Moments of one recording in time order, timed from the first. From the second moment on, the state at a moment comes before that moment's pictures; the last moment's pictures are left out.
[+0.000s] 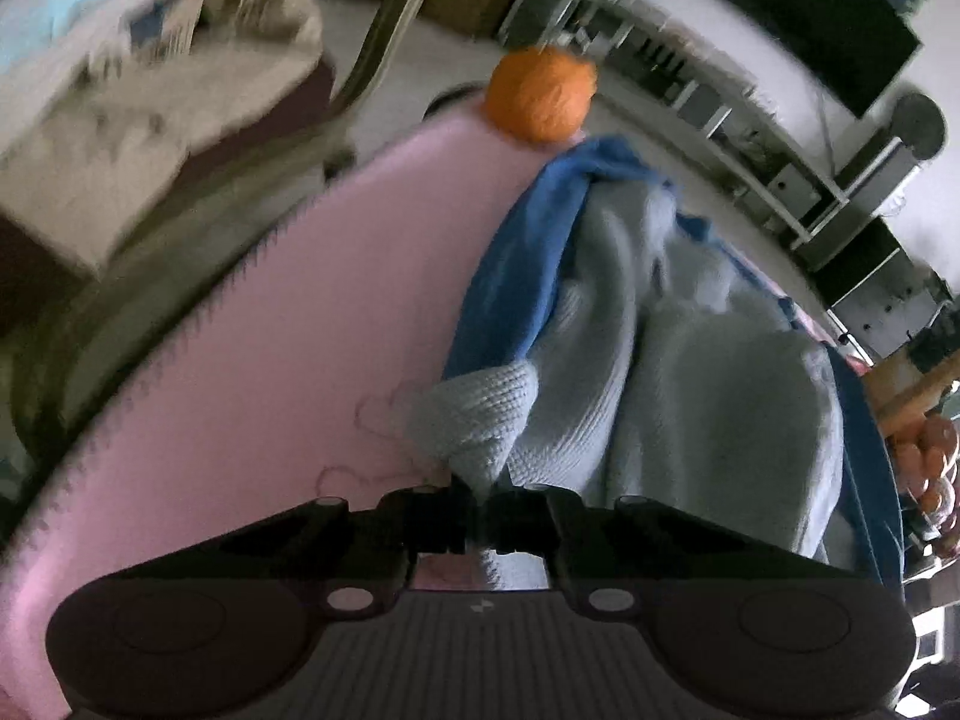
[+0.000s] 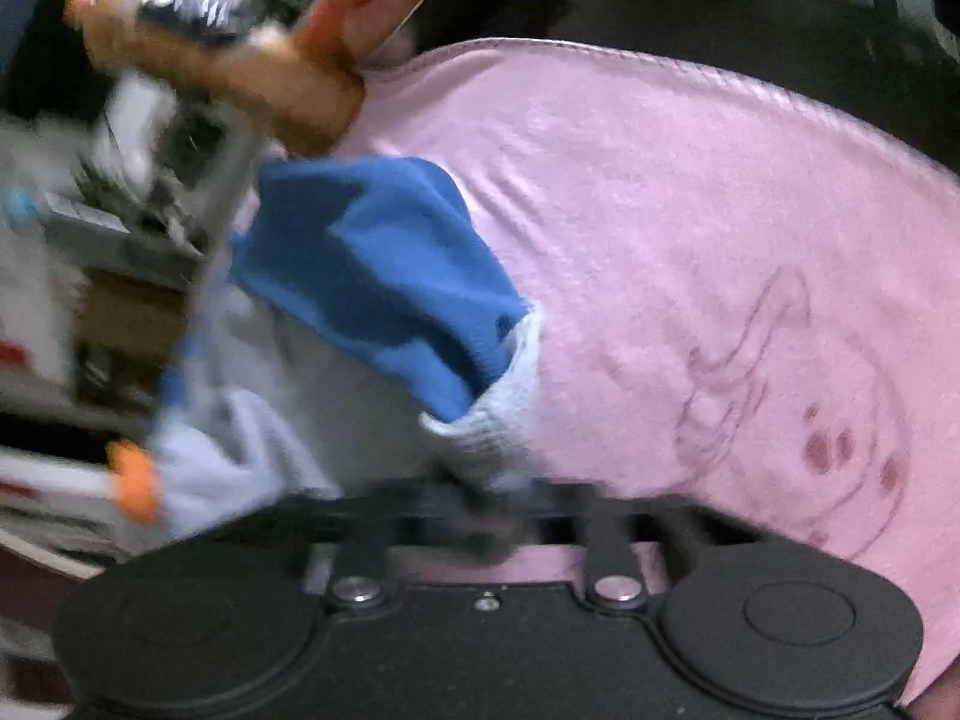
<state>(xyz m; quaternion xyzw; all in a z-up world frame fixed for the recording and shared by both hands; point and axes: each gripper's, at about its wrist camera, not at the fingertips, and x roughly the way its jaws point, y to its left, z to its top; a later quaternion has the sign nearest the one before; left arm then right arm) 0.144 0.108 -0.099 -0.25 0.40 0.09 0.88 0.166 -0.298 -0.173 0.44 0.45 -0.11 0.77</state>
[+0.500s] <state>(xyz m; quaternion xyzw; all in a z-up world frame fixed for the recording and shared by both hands) 0.110 0.101 -0.112 -0.19 0.48 0.10 0.85 0.117 -0.329 -0.166 0.36 0.47 -0.12 0.80</state>
